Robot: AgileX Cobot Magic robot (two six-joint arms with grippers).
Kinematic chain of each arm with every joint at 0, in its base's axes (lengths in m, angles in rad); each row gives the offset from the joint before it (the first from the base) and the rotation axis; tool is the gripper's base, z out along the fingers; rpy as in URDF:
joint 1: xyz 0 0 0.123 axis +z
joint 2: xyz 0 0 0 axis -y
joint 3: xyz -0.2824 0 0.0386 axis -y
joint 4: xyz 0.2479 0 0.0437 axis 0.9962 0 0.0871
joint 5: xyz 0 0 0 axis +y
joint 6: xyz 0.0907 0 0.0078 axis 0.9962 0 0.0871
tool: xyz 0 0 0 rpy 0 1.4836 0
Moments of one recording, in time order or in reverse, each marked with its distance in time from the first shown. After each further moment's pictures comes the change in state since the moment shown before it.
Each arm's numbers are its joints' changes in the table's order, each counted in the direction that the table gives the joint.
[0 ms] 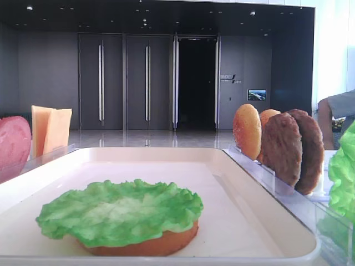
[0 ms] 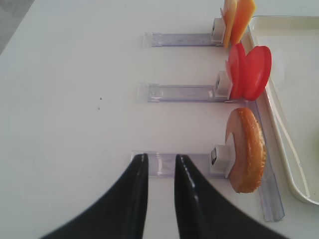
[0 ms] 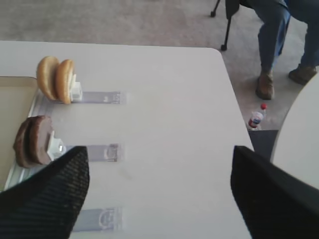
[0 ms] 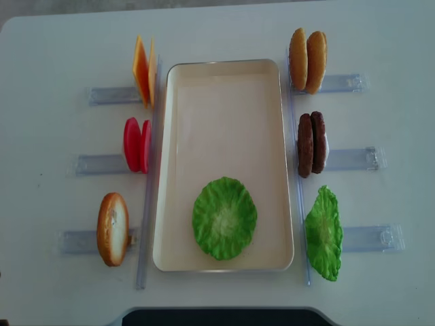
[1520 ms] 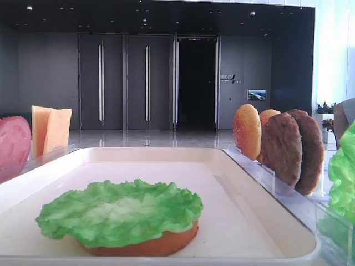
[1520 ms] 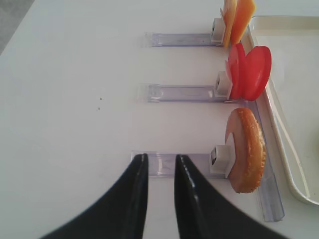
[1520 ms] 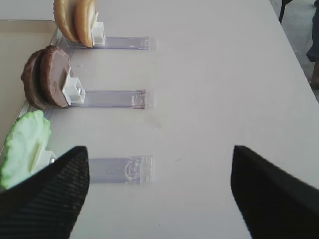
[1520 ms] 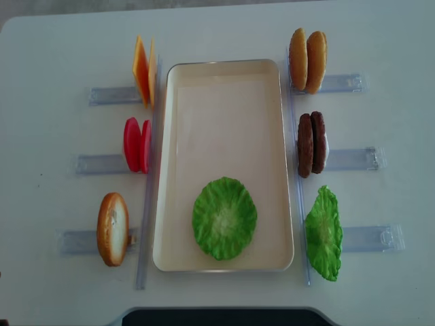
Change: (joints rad) left arm 0.000 0.000 0.000 0.000 0.000 0.000; right arm 0.000 0.394 -0.506 0.110 -0.093 -0.018
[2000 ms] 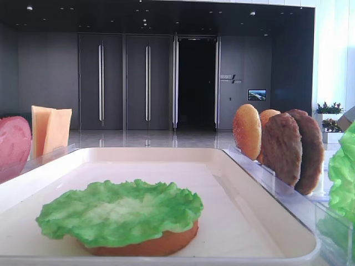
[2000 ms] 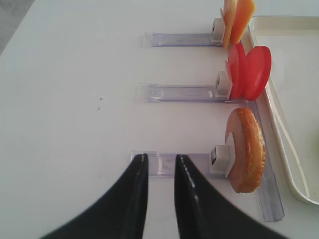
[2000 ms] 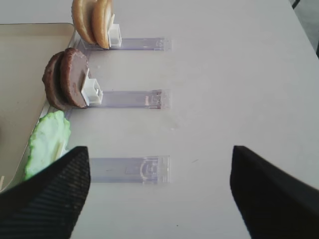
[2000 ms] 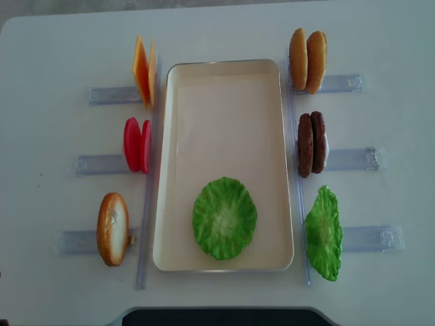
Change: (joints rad) left arm 0.000 0.000 0.000 0.000 0.000 0.000; right arm 0.000 0.000 0.000 0.057 0.001 0.000
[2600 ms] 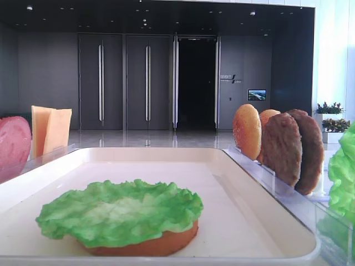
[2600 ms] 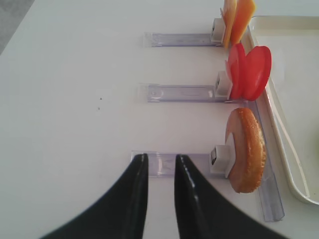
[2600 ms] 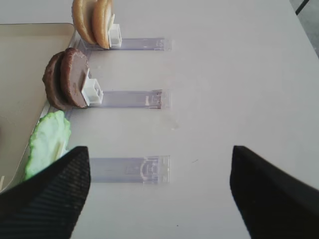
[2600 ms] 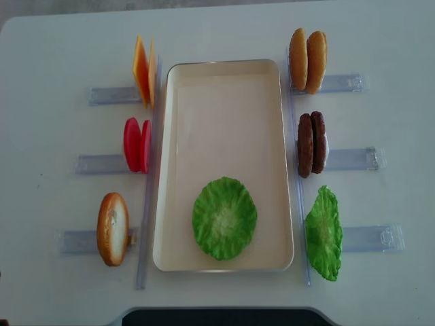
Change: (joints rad) left arm 0.000 0.000 0.000 0.000 0.000 0.000; right arm 0.000 0.000 0.000 0.001 0.000 0.000
